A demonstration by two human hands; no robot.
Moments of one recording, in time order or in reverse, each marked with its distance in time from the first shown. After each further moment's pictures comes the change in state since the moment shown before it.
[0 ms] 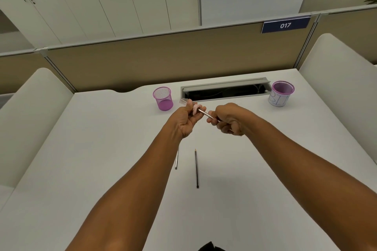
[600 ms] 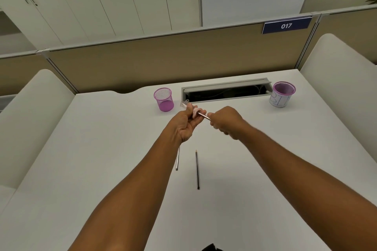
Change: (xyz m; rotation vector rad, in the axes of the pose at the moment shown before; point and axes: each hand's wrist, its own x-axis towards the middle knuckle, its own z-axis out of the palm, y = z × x) left_hand 0.000 -0.005 -0.006 -0.025 -0.013 -0.002; right_hand 0.006 0.011 0.013 -0.379 0.277 -0.233
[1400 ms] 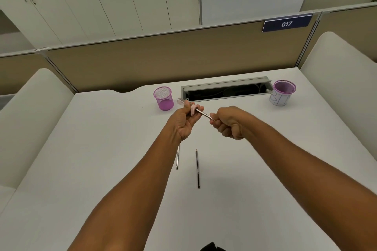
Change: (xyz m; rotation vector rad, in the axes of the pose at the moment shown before) left_hand 0.005 0.002 -0.002 -0.023 0.031 0.051; right_hand 0.004 -0.002 -0.012 0.426 -0.263 0.275
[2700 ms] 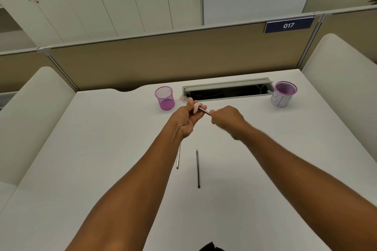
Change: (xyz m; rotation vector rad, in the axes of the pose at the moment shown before) left_hand -0.003 0.004 0.007 0.011 -0.021 -0.004; right_hand -0.001 0.009 0.012 -0.463 0.301 -0.316
